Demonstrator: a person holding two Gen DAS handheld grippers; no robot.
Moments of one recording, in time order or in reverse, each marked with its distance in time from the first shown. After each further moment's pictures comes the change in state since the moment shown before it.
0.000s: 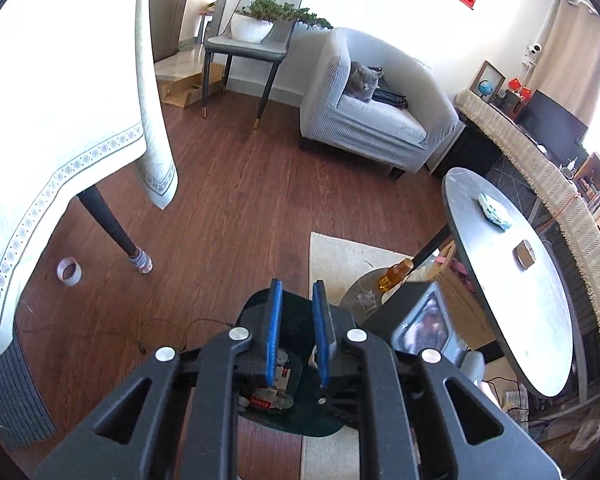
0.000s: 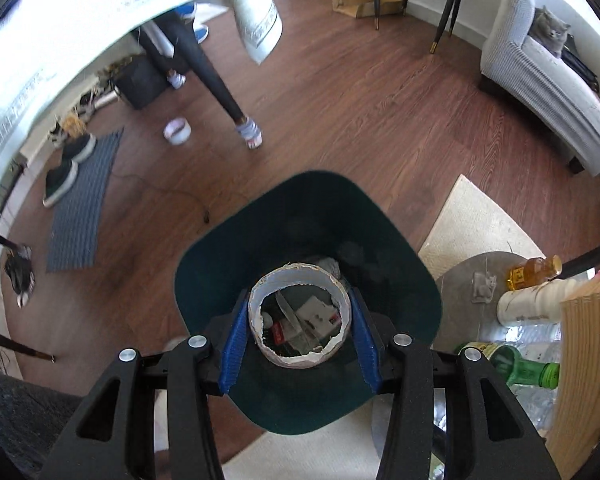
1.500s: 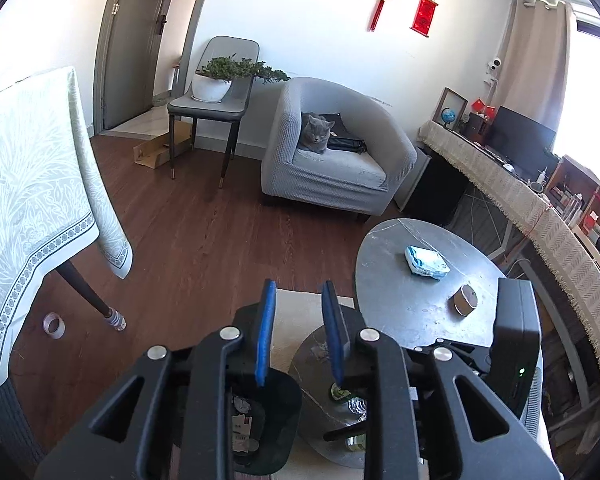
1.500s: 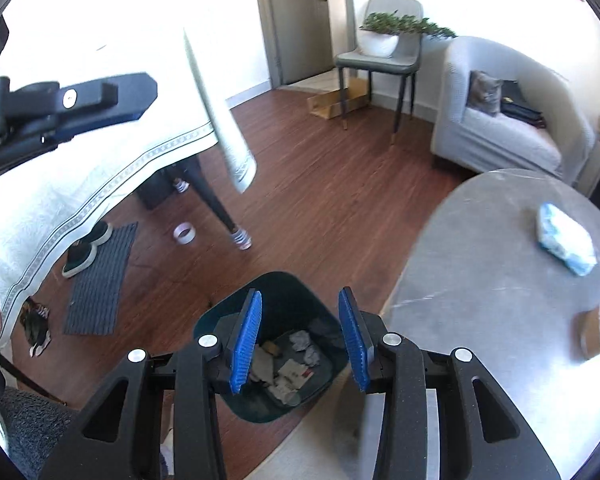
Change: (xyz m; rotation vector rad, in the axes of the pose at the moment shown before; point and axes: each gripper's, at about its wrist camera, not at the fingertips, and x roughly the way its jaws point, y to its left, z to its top) left arm -0.037 -0.104 0.038 0.084 -0.174 -0.059; right arm -0.182 -0.070 -0.035 0.074 -0.393 -0.010
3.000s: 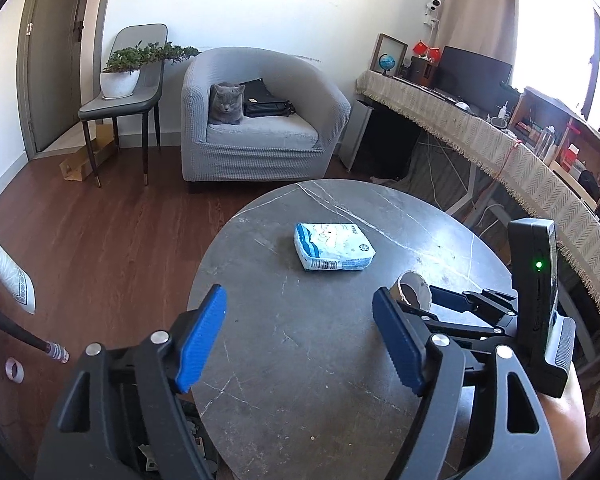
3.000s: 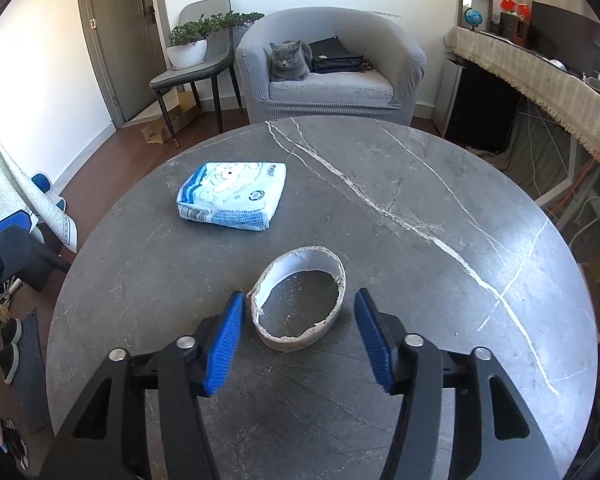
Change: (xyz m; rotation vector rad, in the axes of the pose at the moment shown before) left arm 0.135 -0.144 -0.009 0.184 0.108 -0.137; right arm -0.041 -0.210 -0.049 0.375 0.001 -0.383
